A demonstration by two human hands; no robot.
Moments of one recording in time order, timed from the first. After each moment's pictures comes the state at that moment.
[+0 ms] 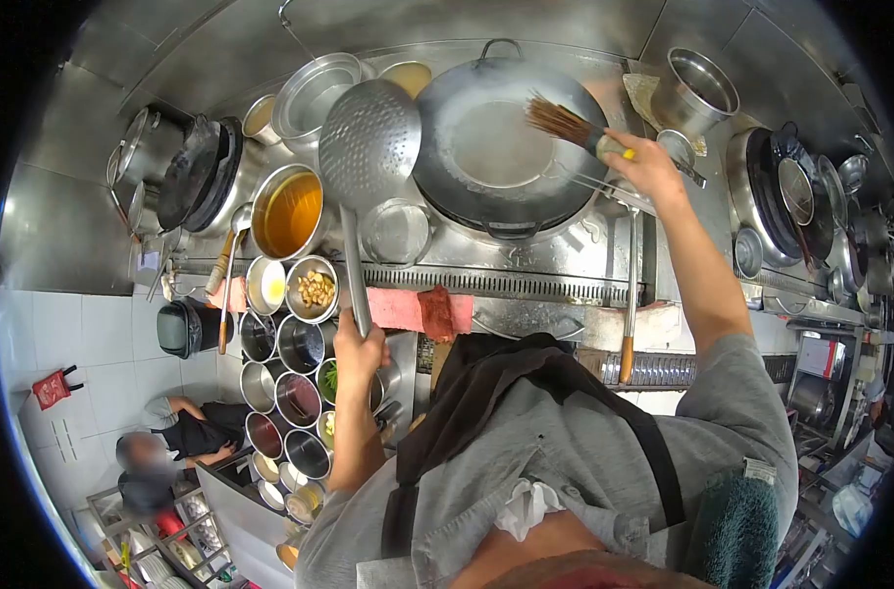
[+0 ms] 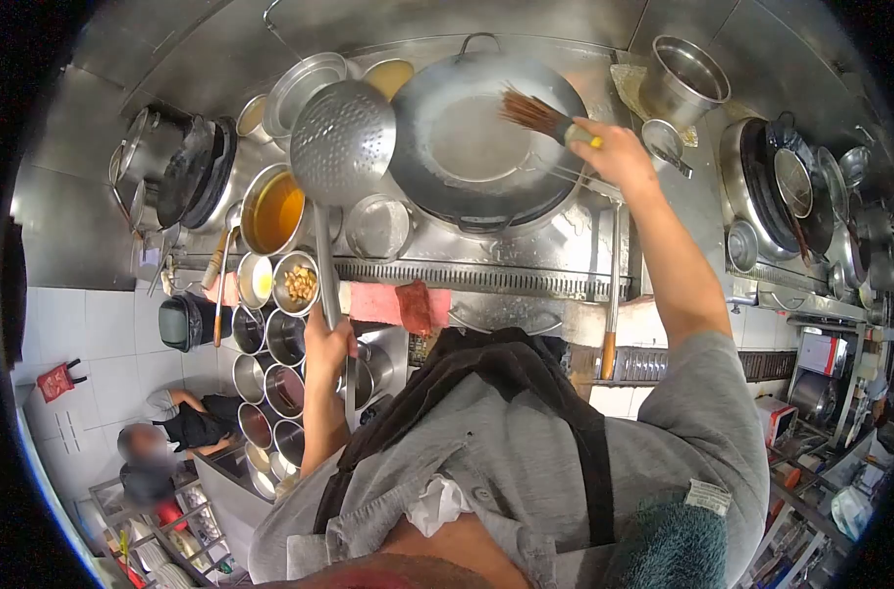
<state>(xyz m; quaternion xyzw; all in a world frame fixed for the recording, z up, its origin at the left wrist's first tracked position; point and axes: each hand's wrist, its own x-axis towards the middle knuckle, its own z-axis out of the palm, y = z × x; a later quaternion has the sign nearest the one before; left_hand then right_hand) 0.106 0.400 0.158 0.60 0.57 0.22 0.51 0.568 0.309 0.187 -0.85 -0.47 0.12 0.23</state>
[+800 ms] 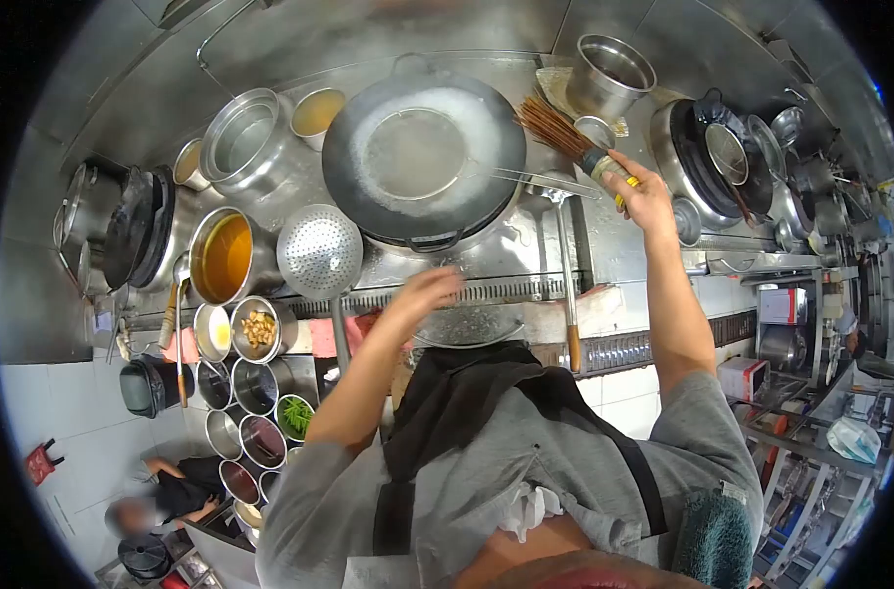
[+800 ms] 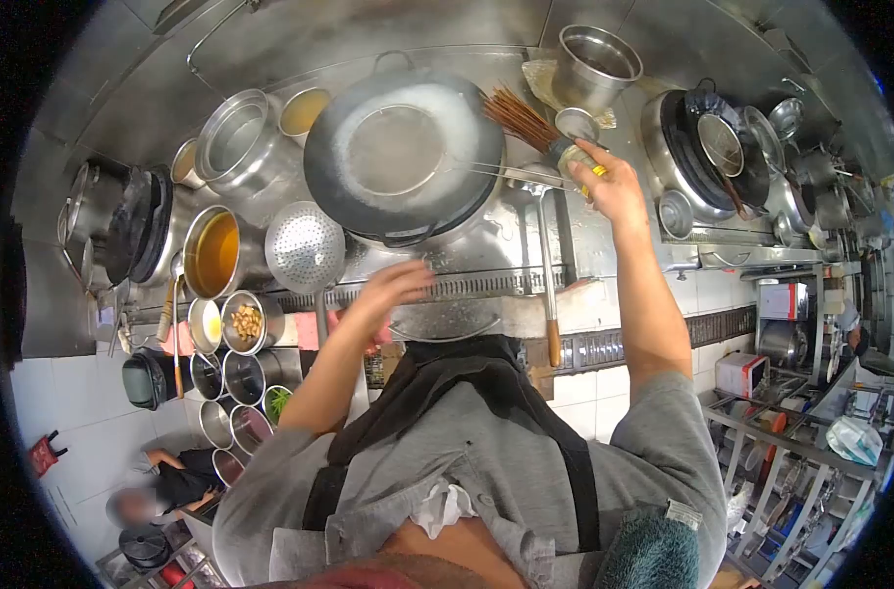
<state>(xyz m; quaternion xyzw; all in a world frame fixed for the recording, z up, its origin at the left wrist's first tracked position) 0.270 0.386 0.081 0.52 0.26 0.00 0.81 0.574 0.193 0.209 -0.84 -0.25 0.16 0.45</state>
